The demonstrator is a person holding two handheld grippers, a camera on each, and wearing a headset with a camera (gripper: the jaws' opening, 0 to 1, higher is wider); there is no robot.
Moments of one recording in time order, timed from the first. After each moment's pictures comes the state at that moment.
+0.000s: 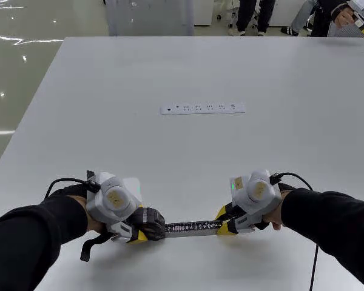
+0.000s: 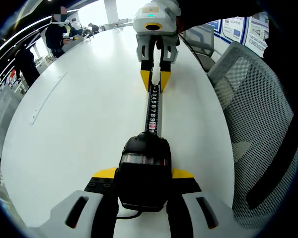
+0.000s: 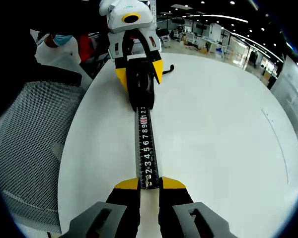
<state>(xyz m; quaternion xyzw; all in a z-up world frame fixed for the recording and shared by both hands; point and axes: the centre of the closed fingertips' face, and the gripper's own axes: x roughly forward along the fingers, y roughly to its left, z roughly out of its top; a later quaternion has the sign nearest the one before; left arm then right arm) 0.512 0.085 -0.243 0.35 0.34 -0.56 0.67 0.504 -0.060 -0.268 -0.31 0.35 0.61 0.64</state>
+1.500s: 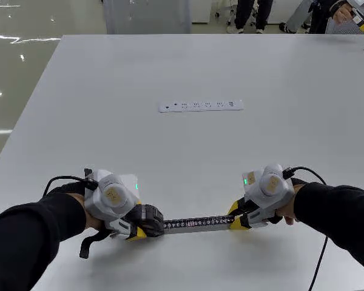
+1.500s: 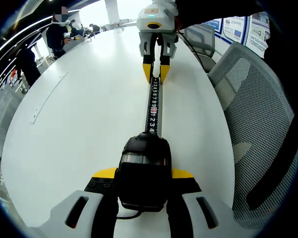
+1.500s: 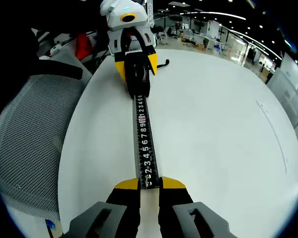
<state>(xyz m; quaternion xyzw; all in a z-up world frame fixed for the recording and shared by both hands) 0.512 0.085 -0.243 0.34 0.34 -0.56 0.68 0.506 -0.091 -0.268 -0.32 0.36 0.60 0.64</state>
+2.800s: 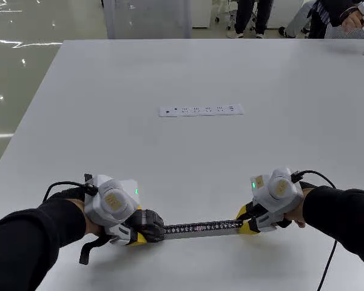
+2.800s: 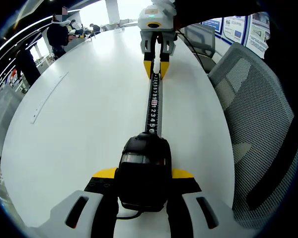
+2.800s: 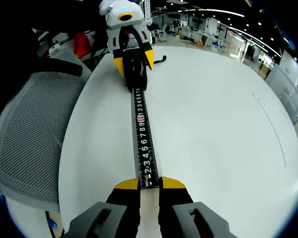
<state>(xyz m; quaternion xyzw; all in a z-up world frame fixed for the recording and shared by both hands) 0.513 0.084 -0.244 0.34 0.34 -0.56 0.68 0.507 -0.111 -0.267 -0.32 0.38 0.59 0.64</state>
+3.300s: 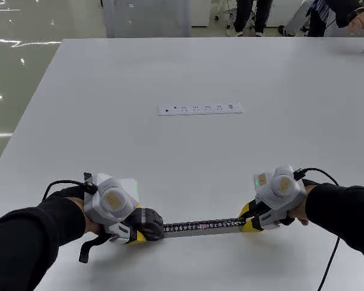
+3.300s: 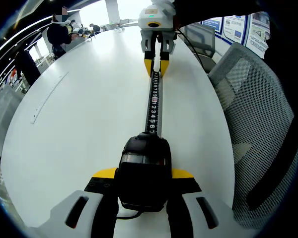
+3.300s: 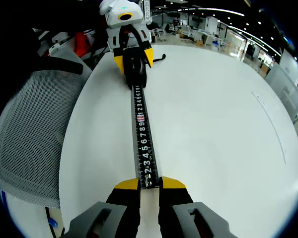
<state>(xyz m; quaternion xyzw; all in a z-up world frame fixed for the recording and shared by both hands) 0.513 0.083 -0.244 0.34 0.34 -0.56 0.68 0.507 -0.119 -0.268 -0.32 0.38 0.59 0.64</state>
